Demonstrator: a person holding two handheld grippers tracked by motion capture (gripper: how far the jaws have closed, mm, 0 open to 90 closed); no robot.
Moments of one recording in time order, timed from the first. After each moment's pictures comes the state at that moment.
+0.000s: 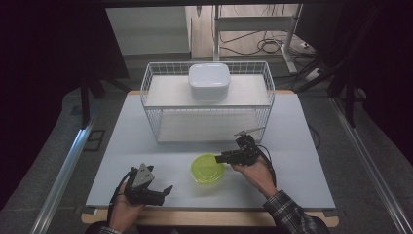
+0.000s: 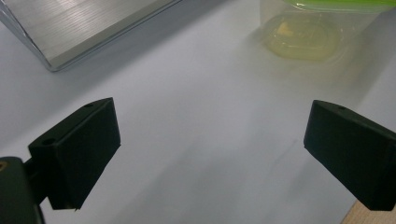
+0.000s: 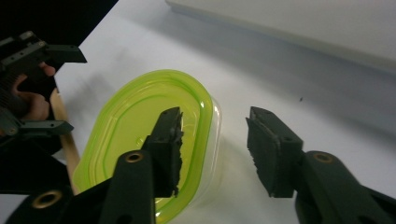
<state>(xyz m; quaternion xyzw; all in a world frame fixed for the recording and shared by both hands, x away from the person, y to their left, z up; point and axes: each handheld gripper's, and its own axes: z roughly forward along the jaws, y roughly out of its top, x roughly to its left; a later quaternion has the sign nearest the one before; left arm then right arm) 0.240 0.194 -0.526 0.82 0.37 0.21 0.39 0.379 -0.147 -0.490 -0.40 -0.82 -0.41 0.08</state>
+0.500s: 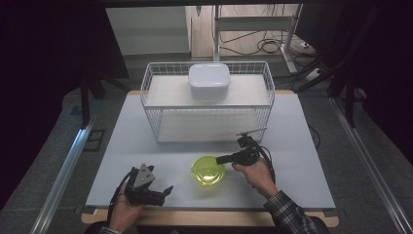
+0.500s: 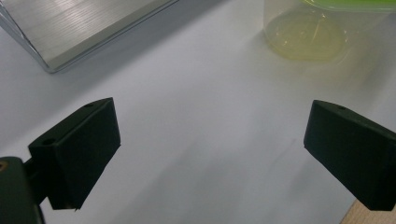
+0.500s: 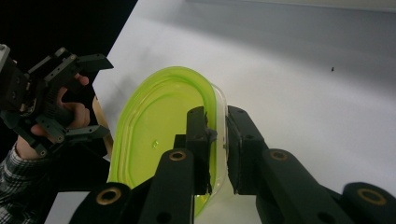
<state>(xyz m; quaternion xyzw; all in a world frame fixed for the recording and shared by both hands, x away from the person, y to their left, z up) 0.240 0.192 -0.526 0.82 0.37 0.21 0.39 0.383 -0.152 -0.499 -0.43 -0.78 -0.41 0.17</state>
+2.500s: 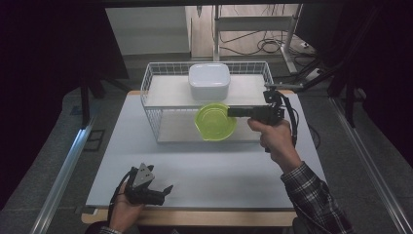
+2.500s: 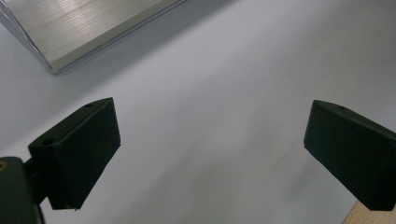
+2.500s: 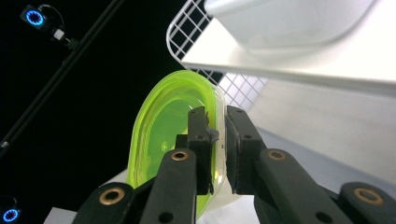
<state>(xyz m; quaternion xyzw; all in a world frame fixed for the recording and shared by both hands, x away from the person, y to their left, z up) 0.241 0.193 -0.525 0.81 0.37 0.21 0.39 0.397 -0.180 -0.335 -0.42 -0.71 -0.55 0.14</state>
